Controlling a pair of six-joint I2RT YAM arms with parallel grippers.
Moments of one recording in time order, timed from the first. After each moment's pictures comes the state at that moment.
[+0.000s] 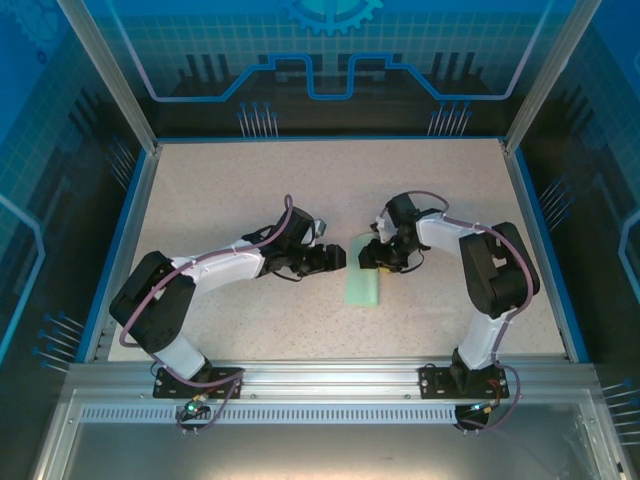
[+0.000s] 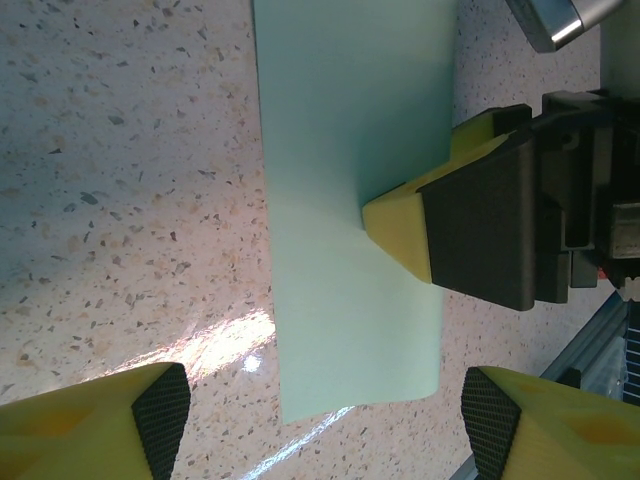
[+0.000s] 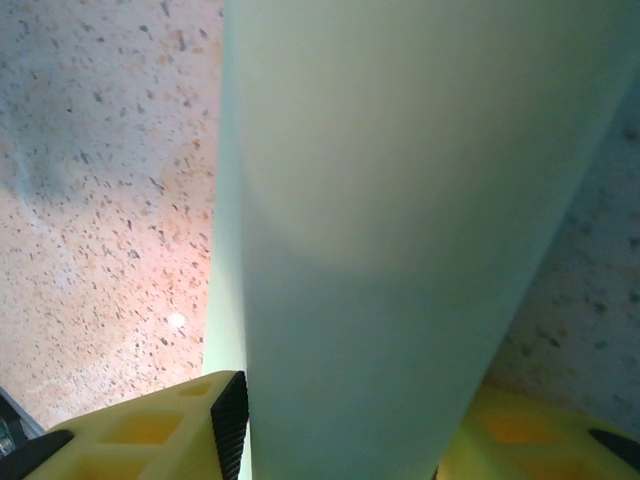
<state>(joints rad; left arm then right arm) -0.63 1.62 0.93 -0.20 0.40 -0.77 0.34 1.82 1.05 -0.61 -0.52 0.29</state>
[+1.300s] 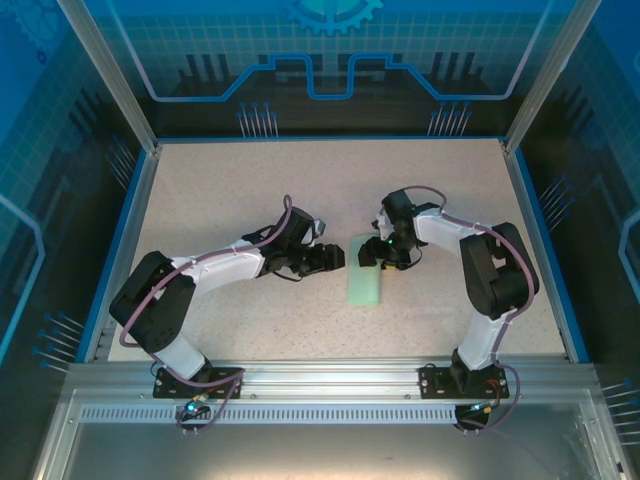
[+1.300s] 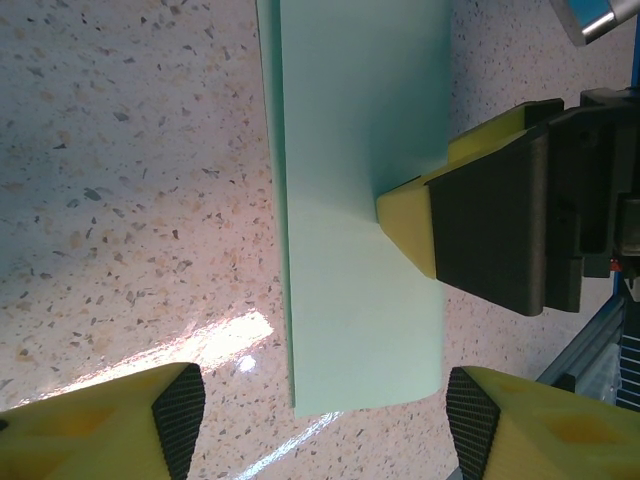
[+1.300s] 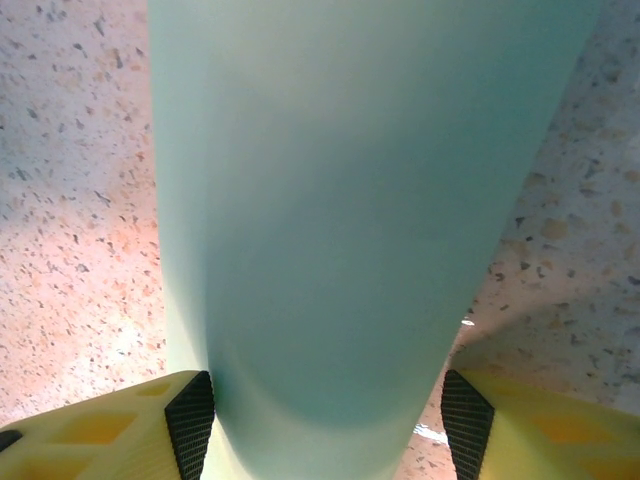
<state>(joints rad) -0.63 1.62 0.93 -0.20 0.39 -0.80 0.36 1.81 1.11 -0.70 -0.38 0.32</state>
